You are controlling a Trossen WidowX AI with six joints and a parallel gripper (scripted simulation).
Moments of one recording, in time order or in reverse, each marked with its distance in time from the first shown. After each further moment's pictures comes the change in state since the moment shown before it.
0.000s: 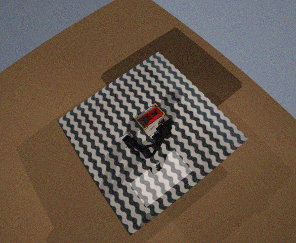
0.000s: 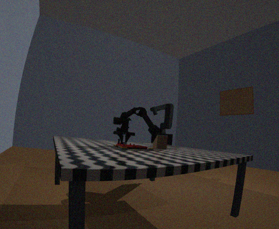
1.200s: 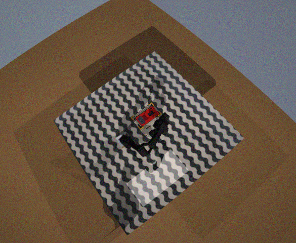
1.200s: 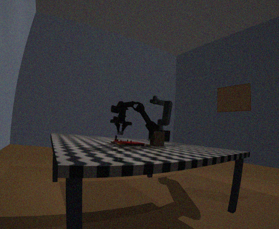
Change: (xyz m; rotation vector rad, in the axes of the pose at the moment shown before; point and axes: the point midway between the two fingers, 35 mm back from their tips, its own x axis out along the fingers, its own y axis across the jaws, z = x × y) arm -0.064 0.014 -0.004 -0.015 0.008 0.039
